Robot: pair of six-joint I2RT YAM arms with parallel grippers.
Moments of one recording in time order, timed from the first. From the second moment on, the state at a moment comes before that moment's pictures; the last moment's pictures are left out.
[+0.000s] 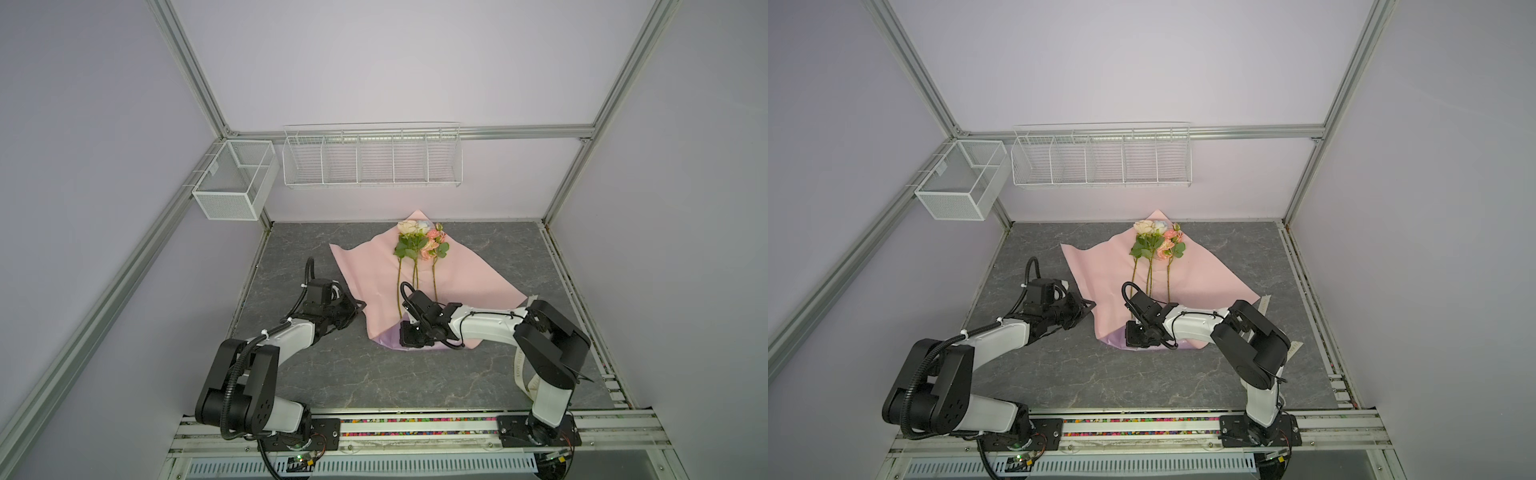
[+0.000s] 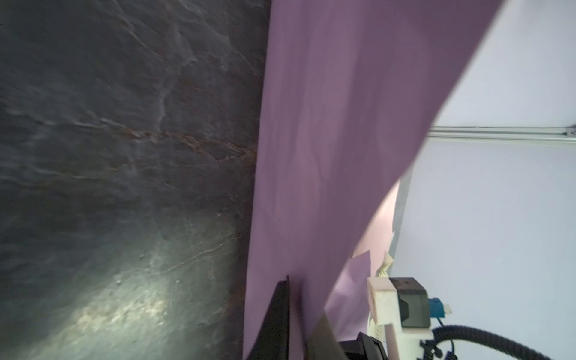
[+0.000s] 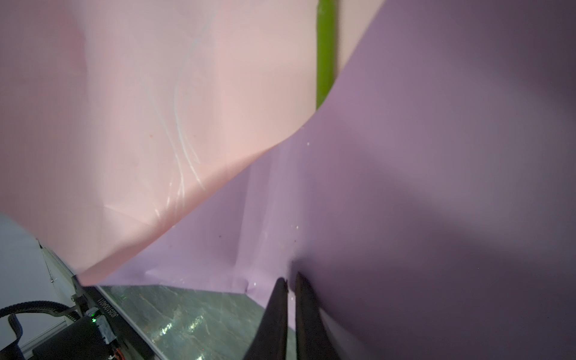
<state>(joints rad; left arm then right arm) -0.26 1.43 0.59 0.09 0.48 -0.96 0.90 1.85 1.05 -0.29 -0.23 0.85</state>
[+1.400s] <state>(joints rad) -0.51 1.52 0.88 -0.05 0.44 -0.90 0.88 1.84 1.02 -0.24 -0.26 0.86</state>
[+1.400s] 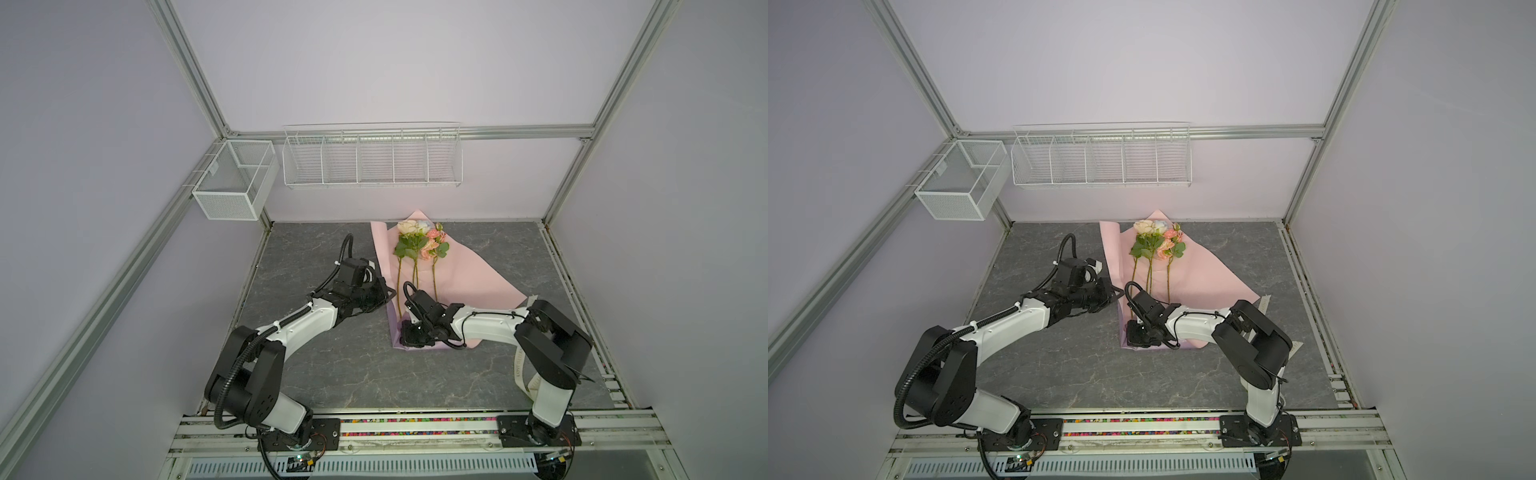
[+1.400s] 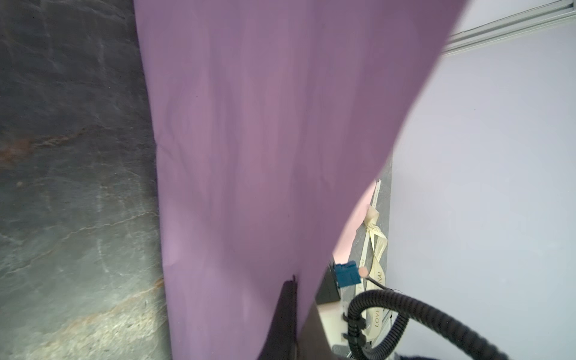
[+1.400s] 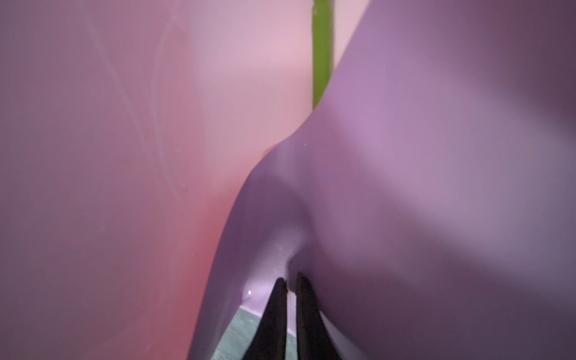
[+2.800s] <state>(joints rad) -0.58 1.63 0.96 -0.11 0.39 -0.91 0.87 1.75 1.07 -0.18 -0.12 0.89</state>
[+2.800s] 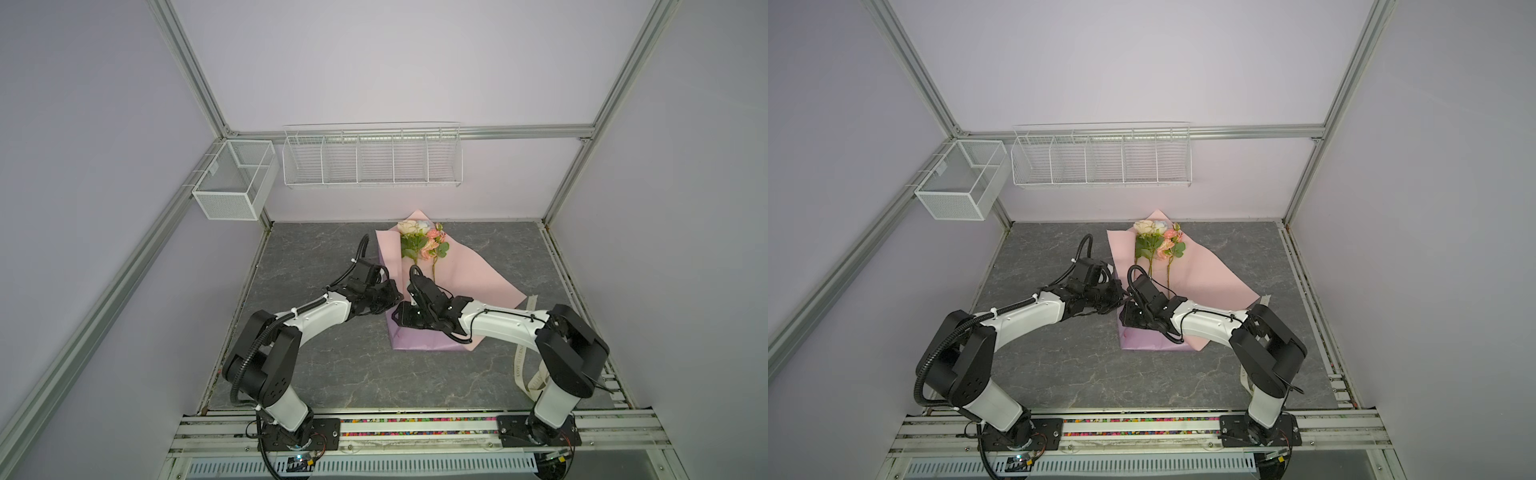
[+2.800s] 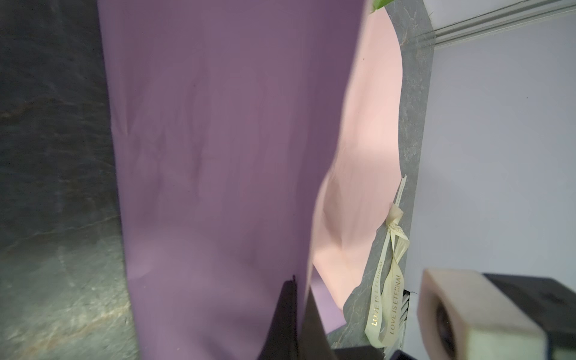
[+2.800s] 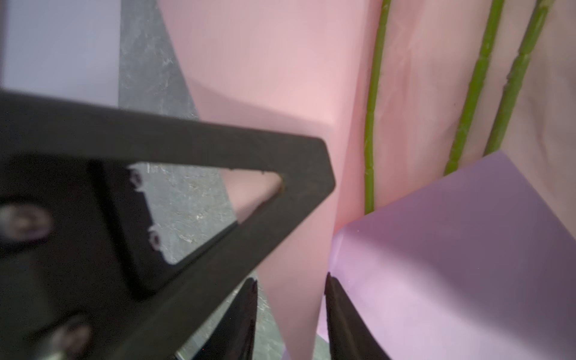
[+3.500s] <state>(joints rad) -0.58 1.40 0.89 -0.16 0.39 -0.85 0.80 1.71 0.95 -0.12 -0.19 0.89</state>
